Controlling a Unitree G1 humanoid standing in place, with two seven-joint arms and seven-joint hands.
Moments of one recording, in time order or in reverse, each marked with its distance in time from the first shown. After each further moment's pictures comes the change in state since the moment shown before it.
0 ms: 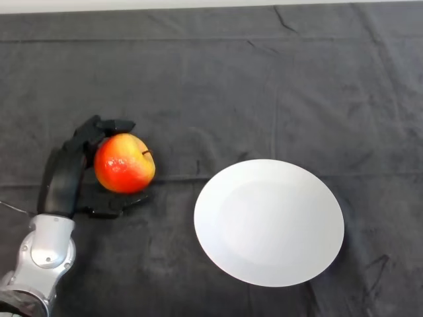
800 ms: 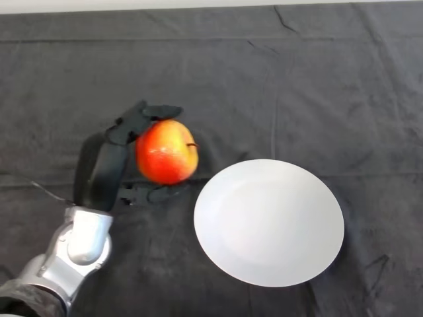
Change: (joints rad) left arm 0.073 -0.070 -0.185 -0.314 0.114 0.062 0.093; right arm 0.000 0.000 0.000 0.000 0.000 0.000 -0.001
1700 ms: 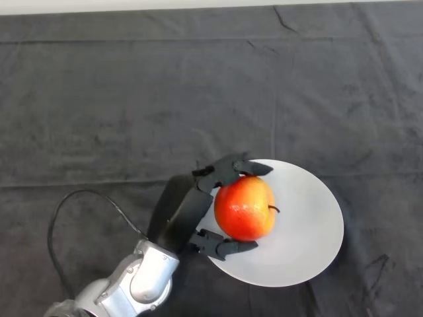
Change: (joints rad) left arm 0.013 -0.036 -0.313 -0.051 -0.087 0.061 0.039; right arm 0.000 0.000 0.000 0.000 0.000 0.000 -0.001
